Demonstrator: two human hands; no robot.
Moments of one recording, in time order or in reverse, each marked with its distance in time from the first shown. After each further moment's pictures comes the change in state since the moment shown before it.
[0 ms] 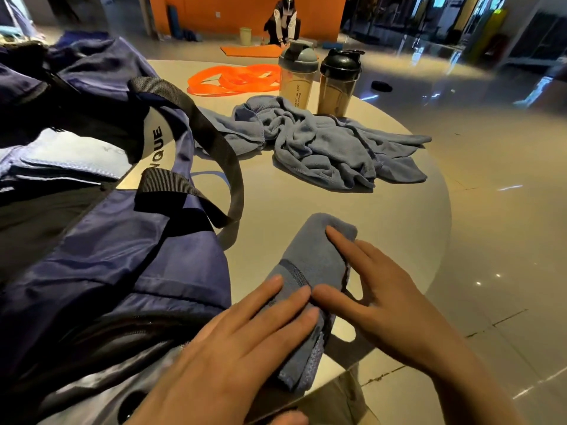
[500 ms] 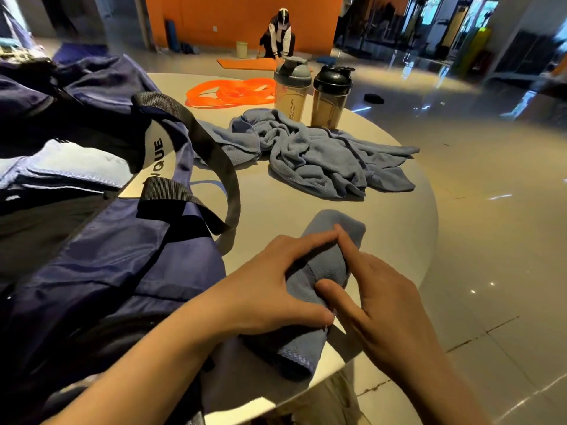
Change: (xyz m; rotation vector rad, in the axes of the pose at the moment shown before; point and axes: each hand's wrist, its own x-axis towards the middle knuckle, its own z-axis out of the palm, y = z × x) left_hand 0.085 -0.009 -0.013 -0.710 -0.180 -0.269; right_hand -0.009 -0.004 0.011 -0.202 0.272 -0.021
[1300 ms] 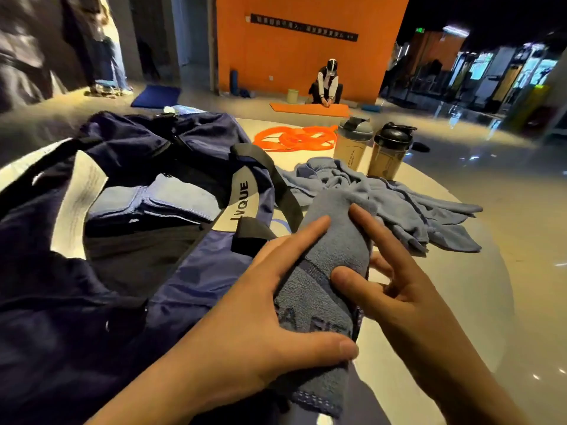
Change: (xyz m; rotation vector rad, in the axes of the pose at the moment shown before) left_hand -0.076 0.018 -0.052 -0.212 0.347 0.110; right_hand 0.057 -0.098 -0.031 1.089 -0.138 0.024
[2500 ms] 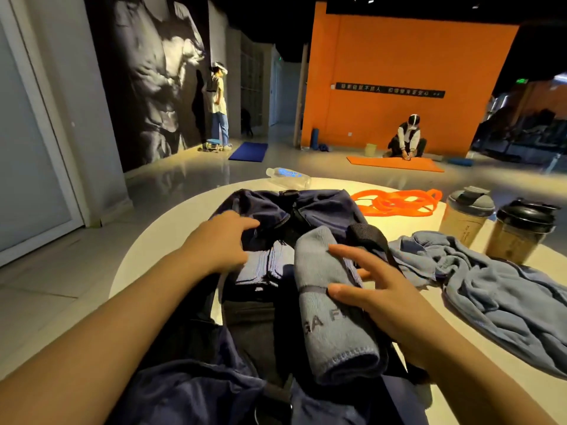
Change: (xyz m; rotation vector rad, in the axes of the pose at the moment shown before) left_hand 0.036 -0.015 -0.239 1.228 0.357 -0.554; right_hand 0.129 -0.004 0.101 -0.116 -0.360 0.102
